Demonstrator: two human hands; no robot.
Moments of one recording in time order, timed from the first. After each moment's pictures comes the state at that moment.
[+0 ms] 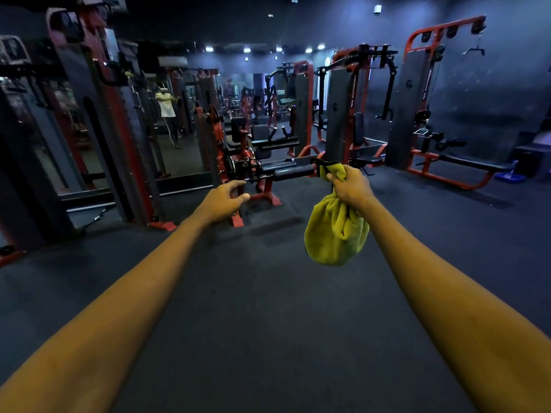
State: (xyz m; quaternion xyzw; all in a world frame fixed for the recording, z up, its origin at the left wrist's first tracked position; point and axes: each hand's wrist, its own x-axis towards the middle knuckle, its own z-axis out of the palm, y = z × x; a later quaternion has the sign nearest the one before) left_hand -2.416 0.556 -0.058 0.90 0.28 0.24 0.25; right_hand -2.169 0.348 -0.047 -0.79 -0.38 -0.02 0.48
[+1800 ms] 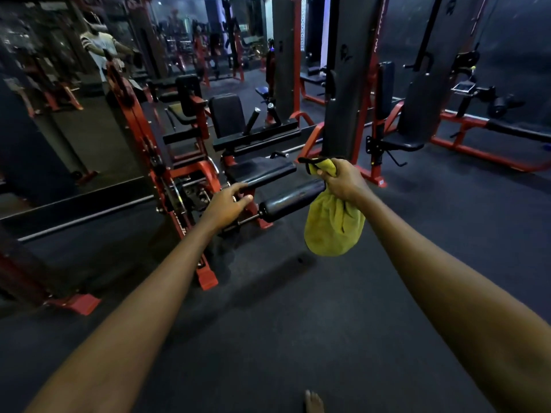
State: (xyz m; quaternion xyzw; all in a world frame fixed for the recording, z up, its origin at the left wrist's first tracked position) left_hand -1.505 1.589 -0.167 0.89 0.27 0.17 0.32; right_hand -1.287 1.380 -0.141 -0.83 -0.37 0.02 0.42
